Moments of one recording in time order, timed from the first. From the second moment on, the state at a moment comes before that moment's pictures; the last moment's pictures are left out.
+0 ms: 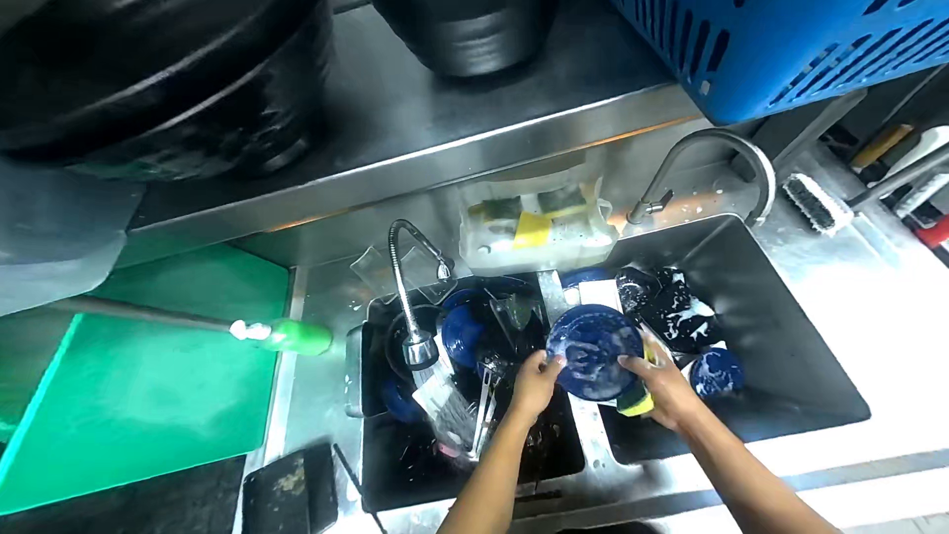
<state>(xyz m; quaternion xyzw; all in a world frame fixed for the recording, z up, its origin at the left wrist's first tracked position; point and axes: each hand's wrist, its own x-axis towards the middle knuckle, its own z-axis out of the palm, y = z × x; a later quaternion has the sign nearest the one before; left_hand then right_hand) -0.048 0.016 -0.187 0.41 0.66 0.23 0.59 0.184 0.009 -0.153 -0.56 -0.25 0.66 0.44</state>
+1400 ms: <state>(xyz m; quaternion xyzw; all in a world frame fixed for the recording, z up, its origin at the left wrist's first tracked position) -0.193 -0.117 -0.141 -0.05 0.43 0.69 0.58 0.004 -0.047 -0.109 -0.47 -0.72 0.50 0.12</state>
